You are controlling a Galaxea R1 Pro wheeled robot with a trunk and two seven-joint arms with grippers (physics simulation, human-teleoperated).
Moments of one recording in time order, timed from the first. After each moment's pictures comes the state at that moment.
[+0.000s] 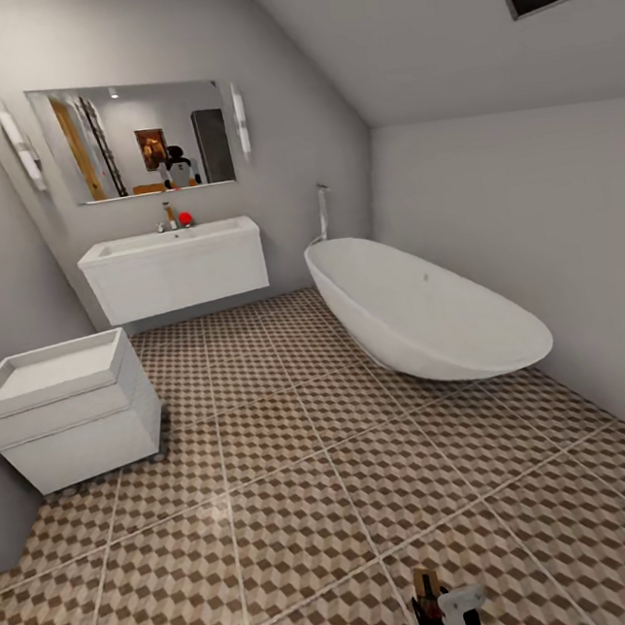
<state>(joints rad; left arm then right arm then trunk) -0.22 0.00 -0.25 -0.17 0.18 -0.37 0.21 -0.42 0.08 0.17 -0.02 0.00 -0.69 -0.02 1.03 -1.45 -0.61</state>
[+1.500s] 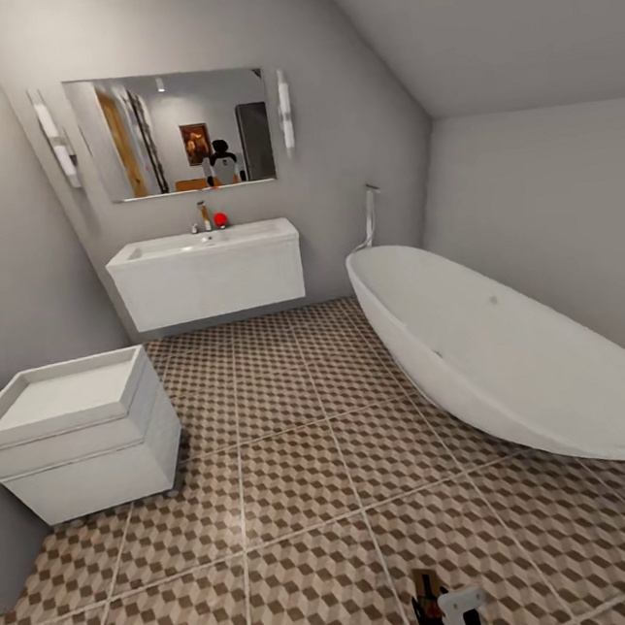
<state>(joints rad) -0.22 0.00 -0.25 -0.17 0.18 -0.37 0.21 -0.42 0.08 0.17 -0.02 0.00 -0.69 -0.02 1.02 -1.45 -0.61</state>
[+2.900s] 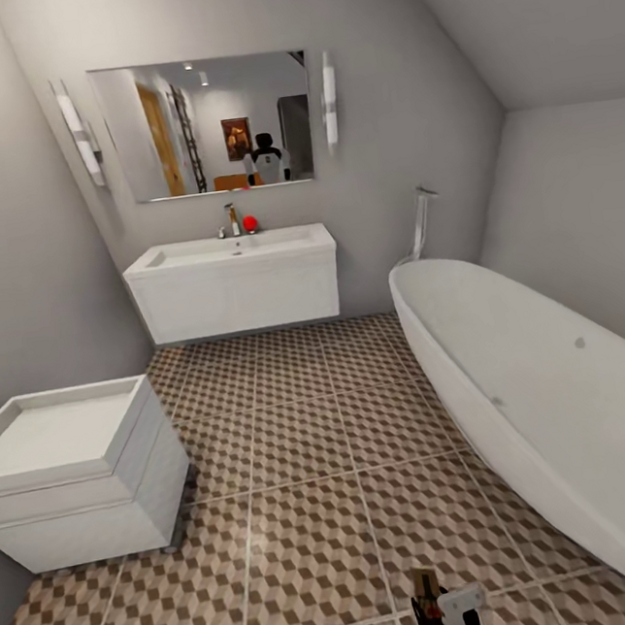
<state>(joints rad) -0.22 0.00 -0.25 -0.17 0.18 -0.37 0.21 -0.42 0.09 0.17 -0.02 0.00 -0.69 -0.02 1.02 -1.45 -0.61</state>
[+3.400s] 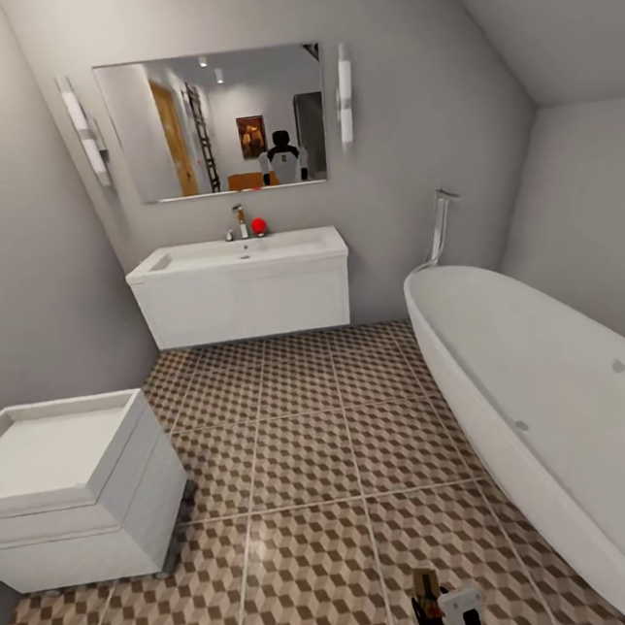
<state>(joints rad) -0.22 0.00 -0.25 -0.17 0.18 -0.37 0.21 -0.42 0.08 0.17 -0.02 0.00 -0.69 -0.02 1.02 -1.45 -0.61</state>
